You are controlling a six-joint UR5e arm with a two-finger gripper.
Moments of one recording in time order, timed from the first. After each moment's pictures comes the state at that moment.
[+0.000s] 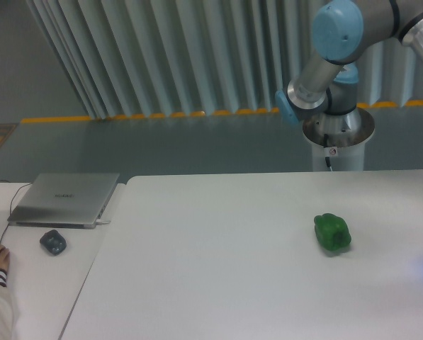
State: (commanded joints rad) arm 2.69 -2.21 -1.42 -0.85 2.21 2.29
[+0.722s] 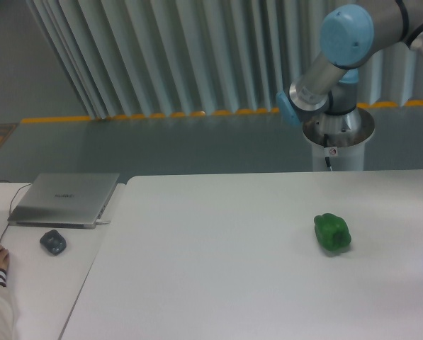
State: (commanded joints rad) arm 2.71 -2.24 -1.41 -0.84 2.21 2.31
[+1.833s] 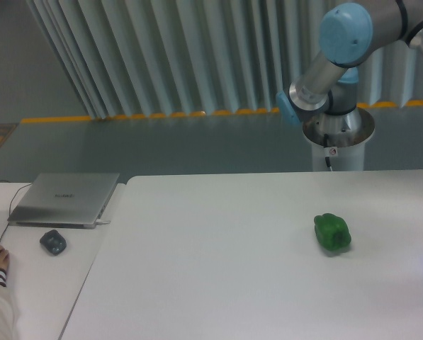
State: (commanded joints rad) arm 2.73 -2.18 -1.40 -0.92 2.07 2.31
